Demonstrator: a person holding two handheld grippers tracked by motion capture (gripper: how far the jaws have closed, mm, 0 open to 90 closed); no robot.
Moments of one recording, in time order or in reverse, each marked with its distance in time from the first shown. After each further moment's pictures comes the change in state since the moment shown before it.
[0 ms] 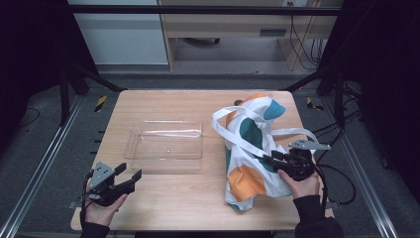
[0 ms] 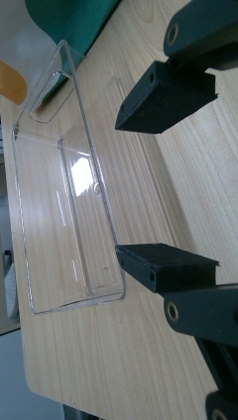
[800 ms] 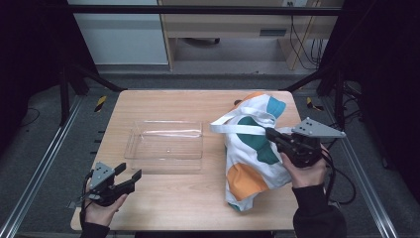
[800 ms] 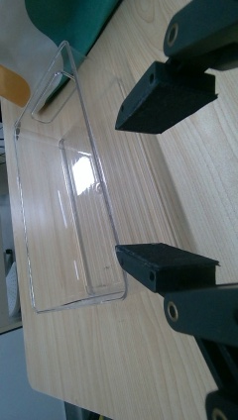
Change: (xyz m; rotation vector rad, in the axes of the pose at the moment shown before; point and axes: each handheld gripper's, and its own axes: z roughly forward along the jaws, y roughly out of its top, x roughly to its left) left arm -0.001 0.001 -0.001 -0.005 0.005 0.000; right arm 0.059 0.073 -0.051 -0.214 -0.038 -0.248
